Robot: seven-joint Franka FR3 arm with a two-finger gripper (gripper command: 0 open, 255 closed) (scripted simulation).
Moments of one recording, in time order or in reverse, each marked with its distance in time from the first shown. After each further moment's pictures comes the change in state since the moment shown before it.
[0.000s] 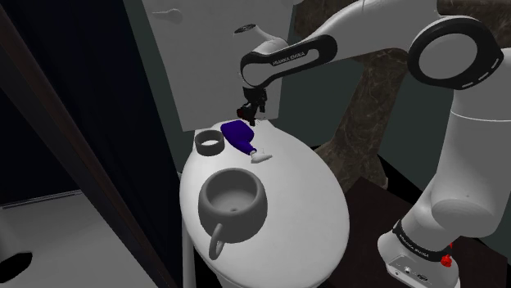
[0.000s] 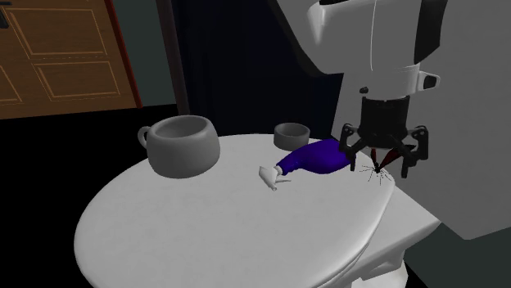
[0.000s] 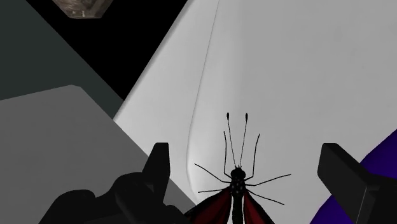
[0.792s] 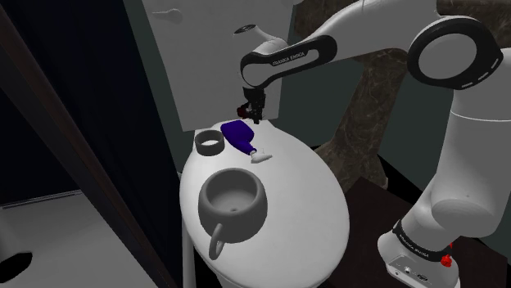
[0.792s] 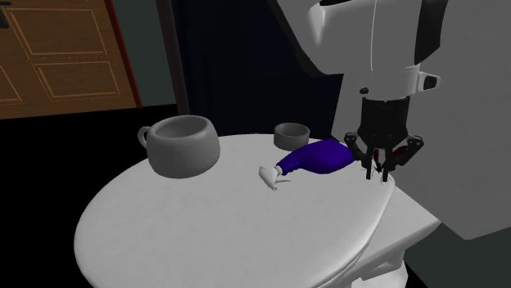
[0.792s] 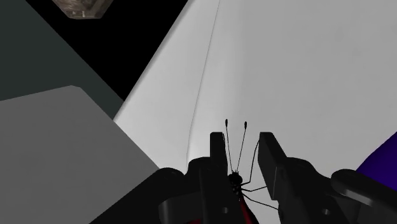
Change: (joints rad) arm 0.000 0.001 -0.001 0.000 0.000 0.000 0.000
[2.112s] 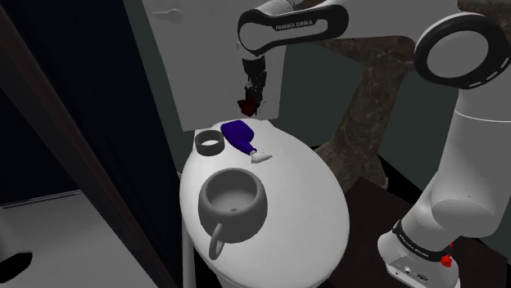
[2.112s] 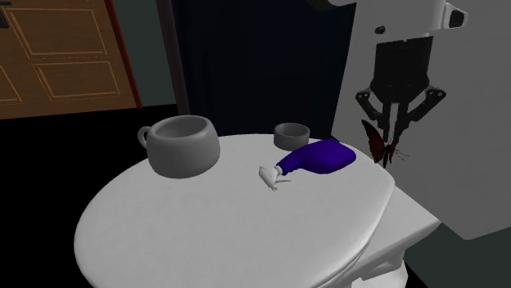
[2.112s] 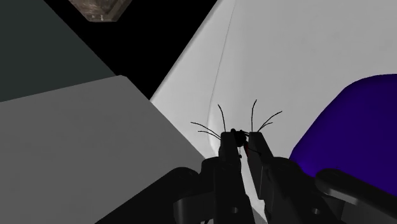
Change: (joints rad) arm 0.007 -0.032 0.006 0.195 0.018 -0.223 -0.044
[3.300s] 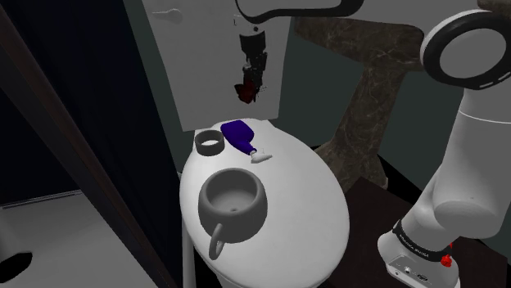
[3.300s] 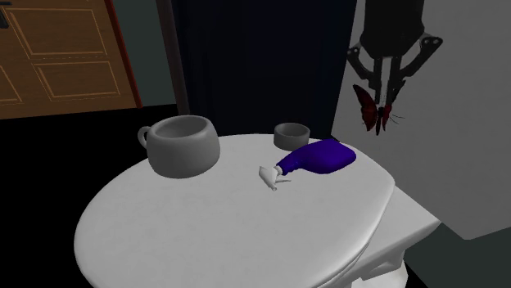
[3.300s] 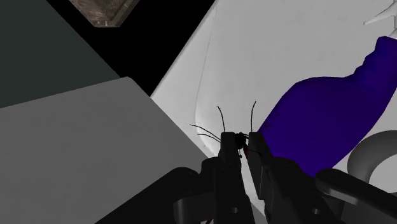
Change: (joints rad) arm 0.040 -0.031 0.021 0.148 0.005 -0.186 0.019
